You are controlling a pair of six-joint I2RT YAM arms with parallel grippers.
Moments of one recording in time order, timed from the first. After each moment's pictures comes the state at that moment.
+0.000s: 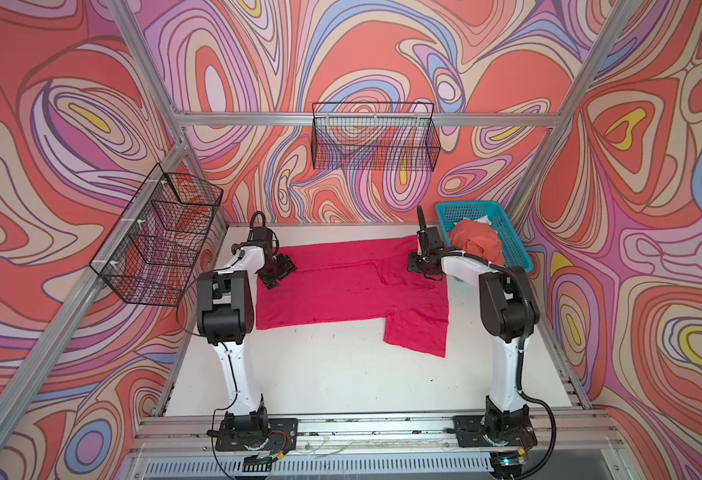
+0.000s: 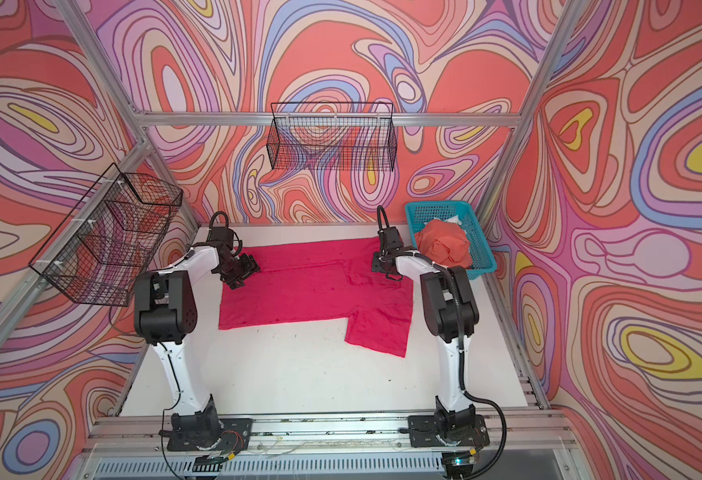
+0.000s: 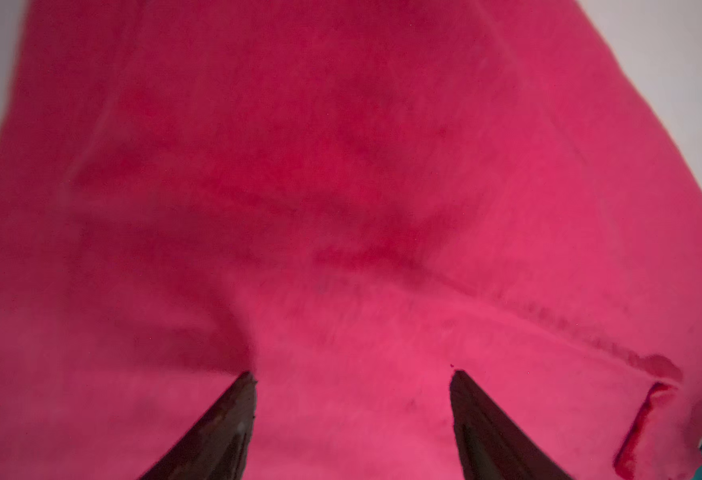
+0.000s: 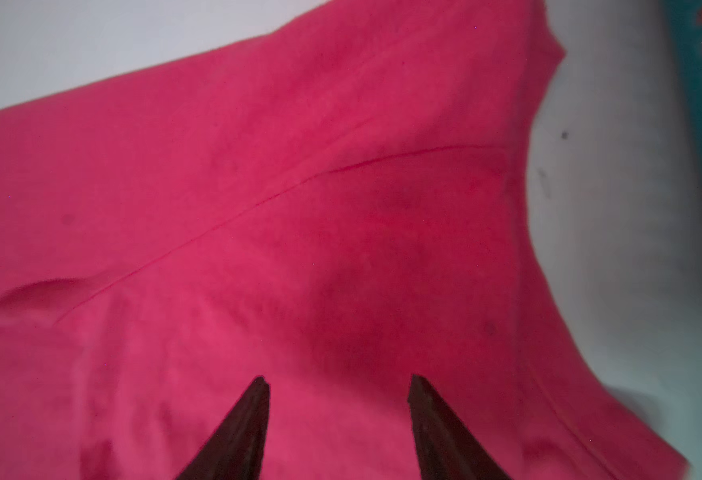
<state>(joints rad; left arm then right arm) 0.06 1.97 1.45 -0.68 0.22 -0.61 0.25 2.02 1.47 -0.40 0.02 0.35</state>
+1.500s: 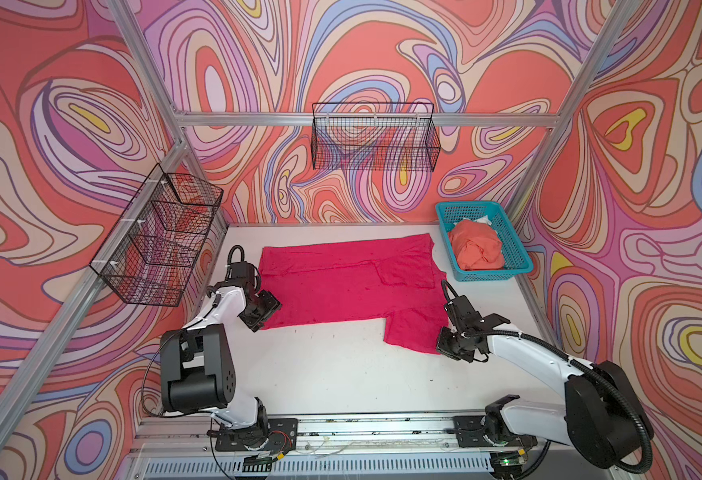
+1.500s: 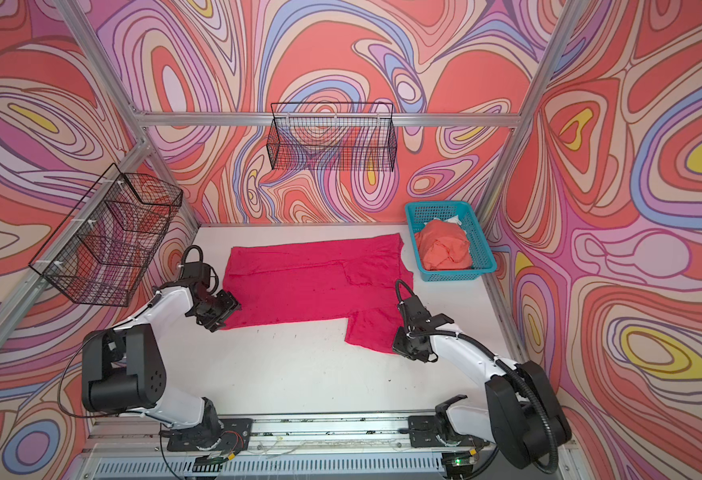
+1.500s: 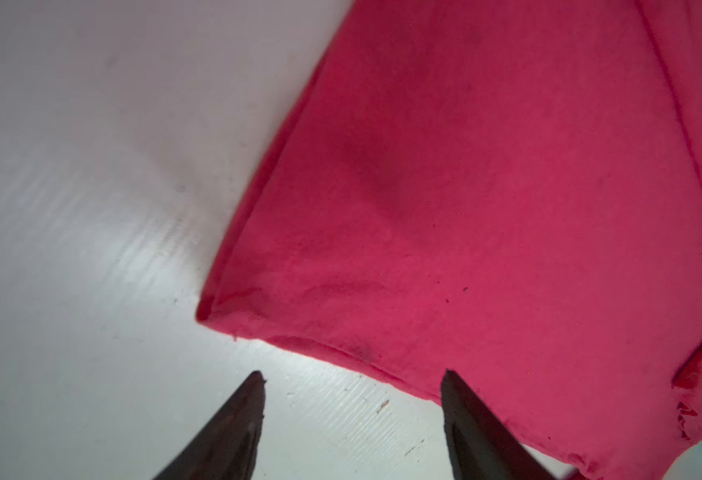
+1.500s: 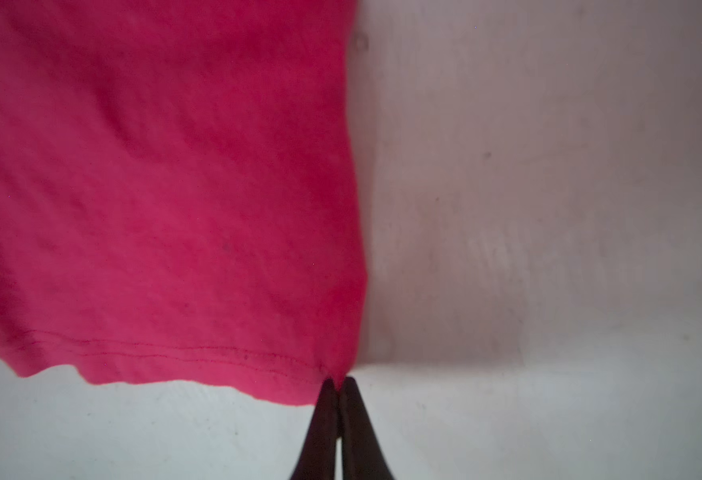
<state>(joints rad) 0.20 1.52 0.94 -0.72 0.18 -0.70 0.35 1.23 0.66 -0.70 -0.06 0.77</state>
